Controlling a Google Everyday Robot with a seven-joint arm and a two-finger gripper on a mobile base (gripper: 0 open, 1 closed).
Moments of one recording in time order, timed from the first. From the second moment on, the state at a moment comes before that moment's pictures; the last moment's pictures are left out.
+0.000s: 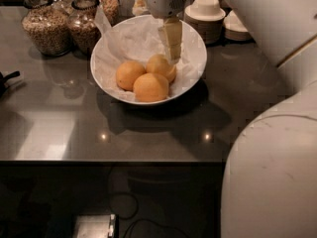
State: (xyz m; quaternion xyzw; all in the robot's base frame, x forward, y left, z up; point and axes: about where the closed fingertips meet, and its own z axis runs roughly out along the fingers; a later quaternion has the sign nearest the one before) arm 0.649 0.014 0.953 -0.87 0.47 -0.05 0.15
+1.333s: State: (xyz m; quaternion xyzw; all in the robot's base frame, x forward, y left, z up) arm 0.667 0.020 0.932 -0.91 0.40 -0.05 0.14
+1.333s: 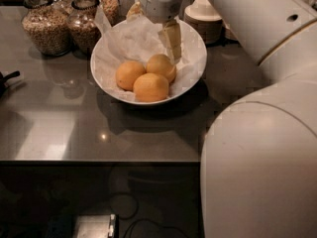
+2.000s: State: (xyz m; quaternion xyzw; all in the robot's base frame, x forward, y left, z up) arm 0.685 -0.004 0.895 -0.88 0.45 0.00 0.15
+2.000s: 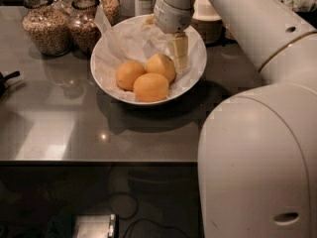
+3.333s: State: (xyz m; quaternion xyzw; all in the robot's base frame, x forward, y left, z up) arm 0.661 0.024 0.904 -0.90 0.41 -0.01 0.14
